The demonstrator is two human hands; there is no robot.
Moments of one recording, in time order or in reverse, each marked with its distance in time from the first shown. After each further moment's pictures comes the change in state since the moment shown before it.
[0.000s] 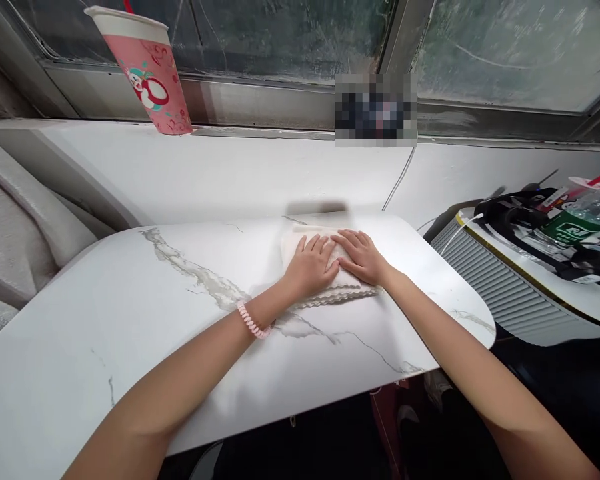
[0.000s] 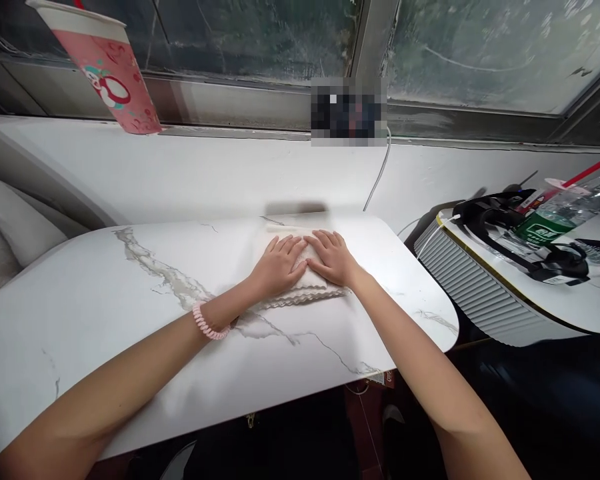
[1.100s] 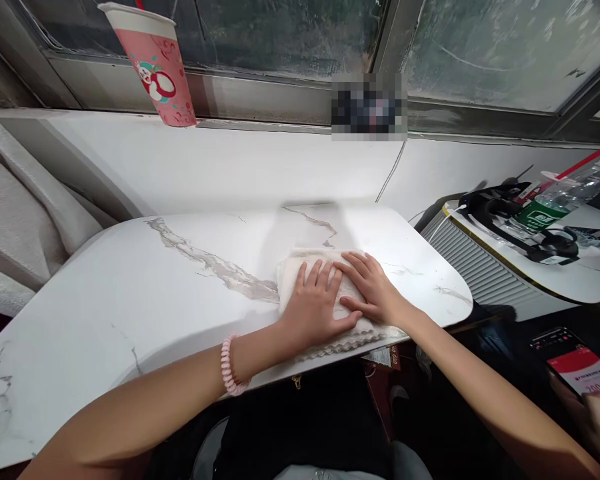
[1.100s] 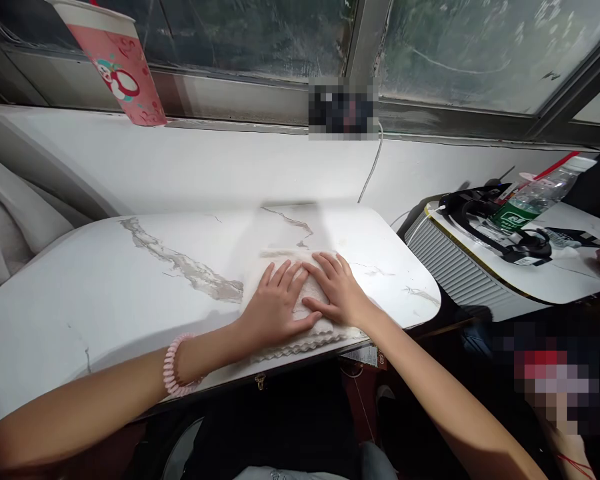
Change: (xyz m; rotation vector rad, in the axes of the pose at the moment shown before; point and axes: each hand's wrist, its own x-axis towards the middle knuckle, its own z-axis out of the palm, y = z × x) left_hand -0.100 0.049 -0.007 -0.066 -0.009 0.086; right_hand -0.085 -0.084 -0.040 0.066 -0.051 -0.004
